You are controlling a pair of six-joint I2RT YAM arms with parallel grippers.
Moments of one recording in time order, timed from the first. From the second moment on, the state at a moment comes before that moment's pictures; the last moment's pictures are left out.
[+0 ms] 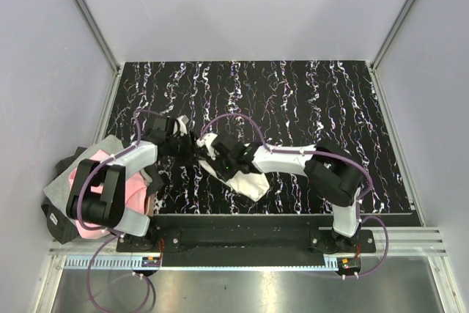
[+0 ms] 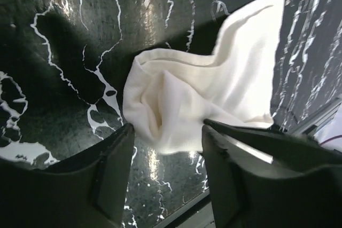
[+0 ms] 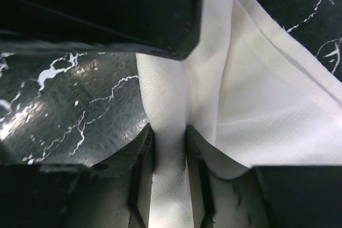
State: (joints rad) left arm -0.21 1.47 0.71 -0.25 0.51 -0.52; right arm 1.03 1.92 1.22 -0.21 -0.01 0.08
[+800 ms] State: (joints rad) left arm -0.26 1.26 0.45 0.04 0.50 -0.56; right arm 0.66 2.13 1.24 -0.21 -1.07 0.13
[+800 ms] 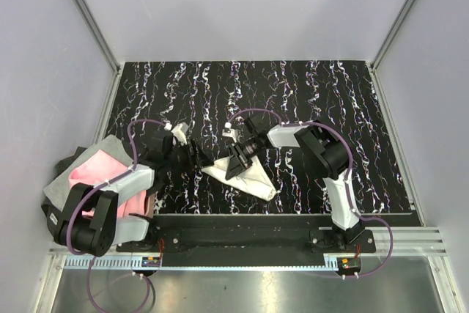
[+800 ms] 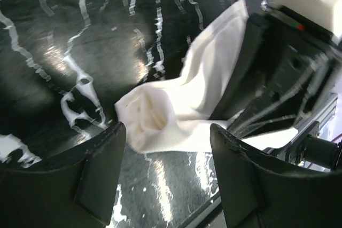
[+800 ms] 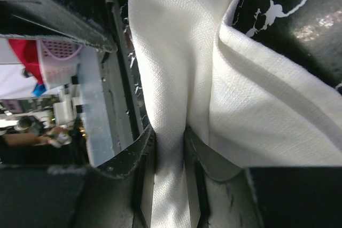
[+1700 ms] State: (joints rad) left arm -0.30 1.48 0.44 0.30 0.55 -0.57; right arm 0.59 2.16 1.31 -0.31 -1.08 0.17
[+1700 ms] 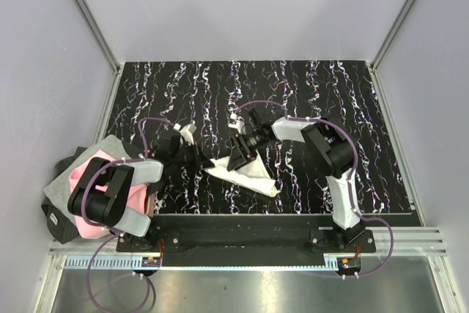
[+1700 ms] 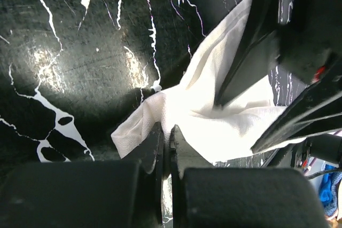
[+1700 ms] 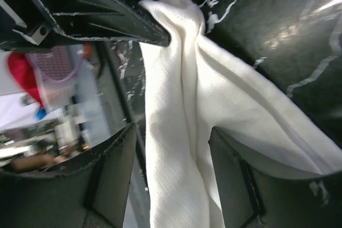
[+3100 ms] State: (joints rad) left arm -0.30 1.43 0.62 -0.07 0.52 -0.54; right arm 1.00 1.81 1.07 -0.27 -0.06 -0.04
